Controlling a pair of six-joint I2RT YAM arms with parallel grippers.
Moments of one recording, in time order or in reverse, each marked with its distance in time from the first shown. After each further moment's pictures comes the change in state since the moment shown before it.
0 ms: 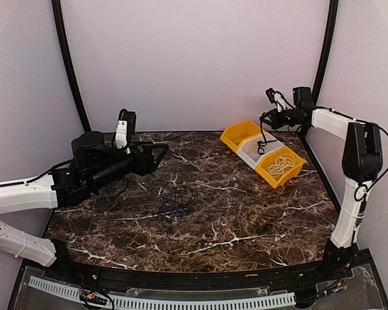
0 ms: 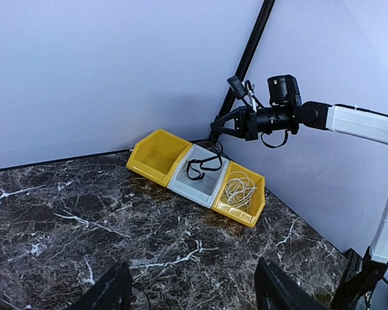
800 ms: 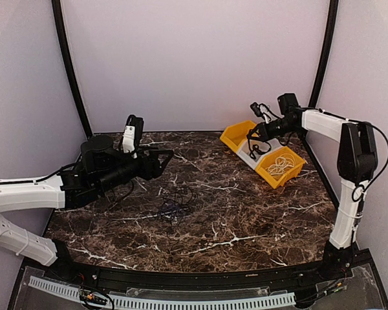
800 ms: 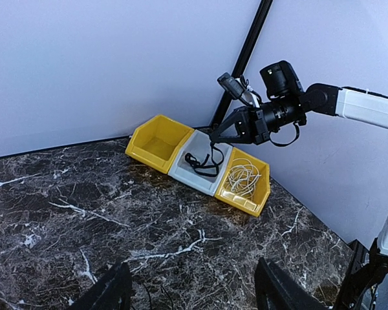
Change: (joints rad) left arm 0.000 0.065 -0.018 0.044 0.011 -0.003; right arm 0.099 0.032 -0.006 -0.255 -0.076 -0.005
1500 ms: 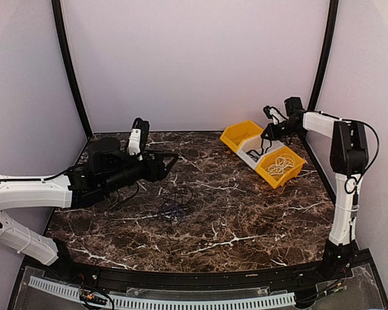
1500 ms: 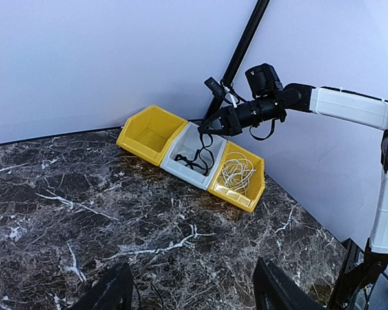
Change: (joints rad) left arm 0.000 0.051 0.000 0.034 0.030 -0.034; right arm -0.099 0.166 0.130 0.023 0.205 0.058
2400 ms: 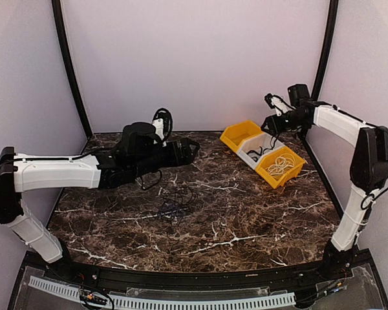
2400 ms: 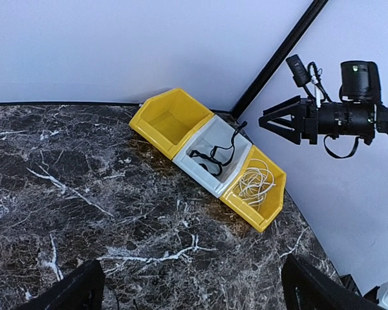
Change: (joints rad) left arm -0.011 0.282 0.314 -0.180 -0.093 -0.192; right arm 0.068 -0.314 -0.188 -0.027 0.223 -0.041
